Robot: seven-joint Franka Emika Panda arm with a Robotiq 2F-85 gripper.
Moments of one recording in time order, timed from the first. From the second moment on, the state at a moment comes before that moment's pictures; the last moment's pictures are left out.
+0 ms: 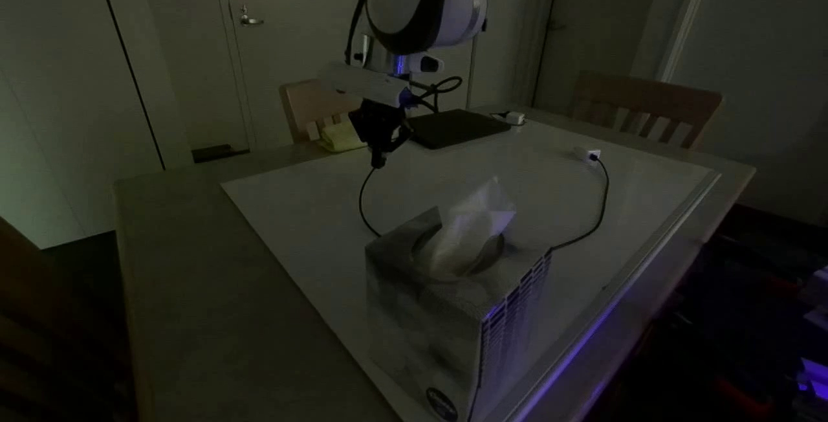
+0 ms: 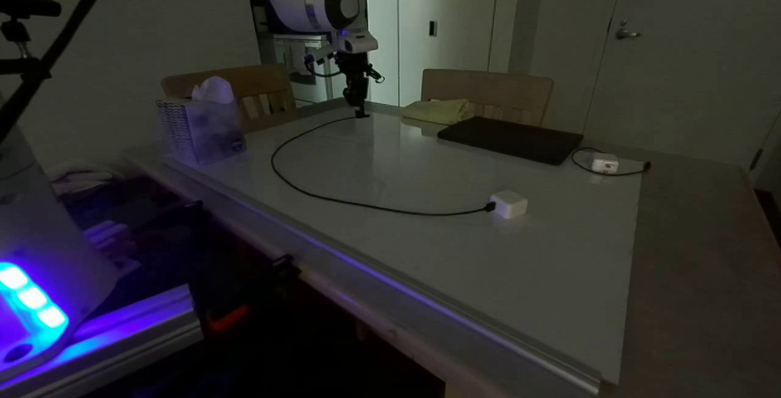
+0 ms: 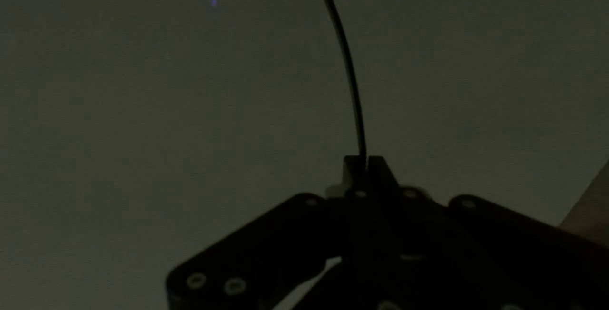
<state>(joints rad) 0.27 0.71 -0.01 -1.73 -0.01 2.58 1.42</state>
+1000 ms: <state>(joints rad) 0.27 0.78 0.08 -1.53 -0.01 2.47 0.89</state>
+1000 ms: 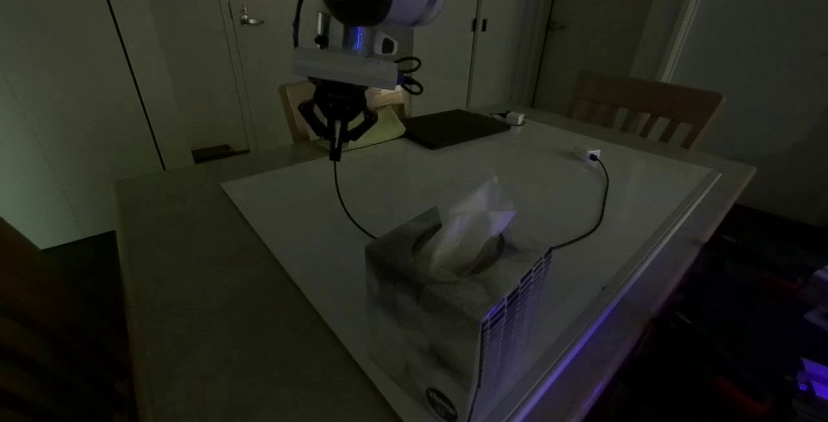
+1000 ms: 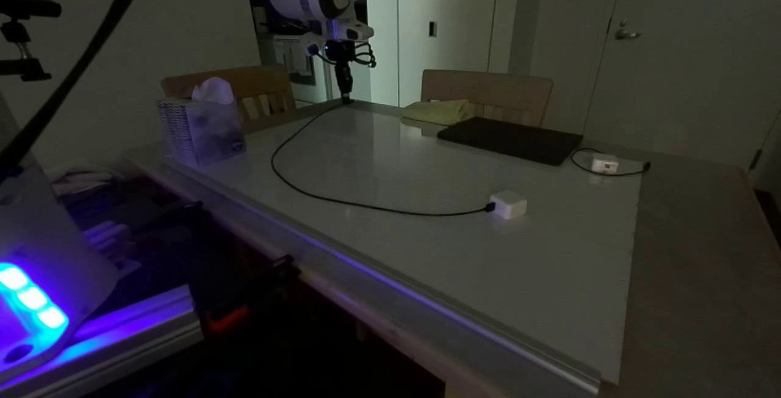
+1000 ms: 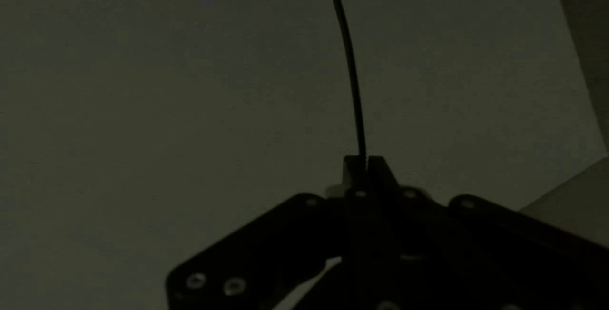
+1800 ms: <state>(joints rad) 0.35 1.01 0.11 -1.14 -0.01 2.27 0.44</state>
